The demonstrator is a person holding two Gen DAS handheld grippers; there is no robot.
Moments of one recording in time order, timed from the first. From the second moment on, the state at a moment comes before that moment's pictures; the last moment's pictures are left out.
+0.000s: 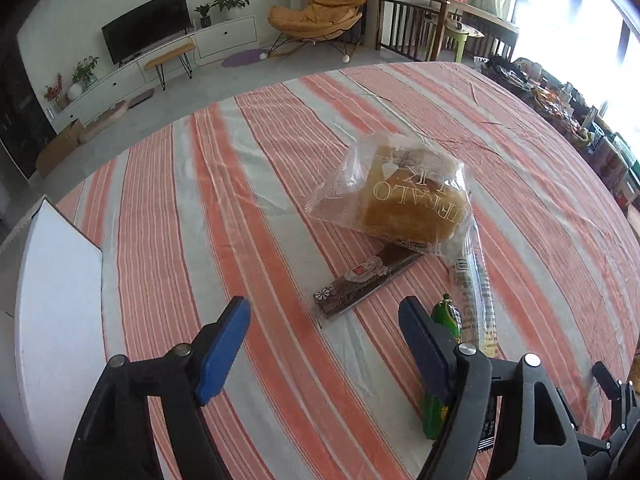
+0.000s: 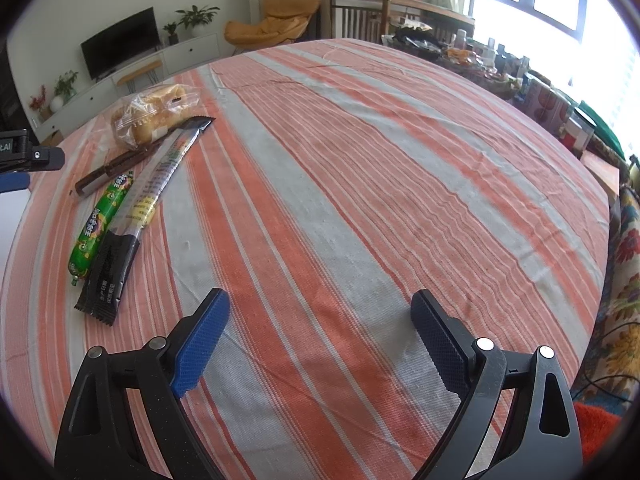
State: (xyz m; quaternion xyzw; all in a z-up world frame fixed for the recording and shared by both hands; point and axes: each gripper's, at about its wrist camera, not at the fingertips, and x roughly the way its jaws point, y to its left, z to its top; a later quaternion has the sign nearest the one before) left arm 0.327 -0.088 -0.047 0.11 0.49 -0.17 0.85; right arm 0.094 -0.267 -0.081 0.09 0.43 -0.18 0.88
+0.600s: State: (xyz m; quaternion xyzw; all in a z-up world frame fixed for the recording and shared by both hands) left arm 0.211 -0.041 -0.076 0.04 0.51 -0.12 0.85; right arm 0.094 -0.267 -0.081 0.09 0.43 -0.18 0.88
